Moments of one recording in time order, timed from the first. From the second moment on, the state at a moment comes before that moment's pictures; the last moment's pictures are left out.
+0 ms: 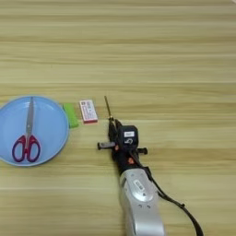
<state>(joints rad) 0.13 -0.06 -0.05 0.14 0.04 -0.20 0.14</state>
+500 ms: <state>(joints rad) 0.16 -0.10 -0.09 0.10 0.02 -0.16 0.12</state>
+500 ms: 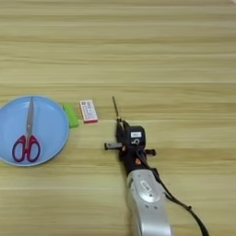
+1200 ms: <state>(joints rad) 0.26 -0.13 -0.15 -0.01 0.05 -0.10 0.14</state>
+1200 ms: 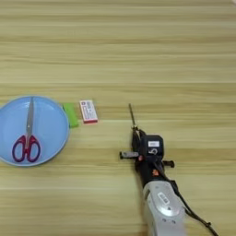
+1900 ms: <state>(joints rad) 0.27 -0.13 -0.15 0.00 0.06 -0.10 0.14</state>
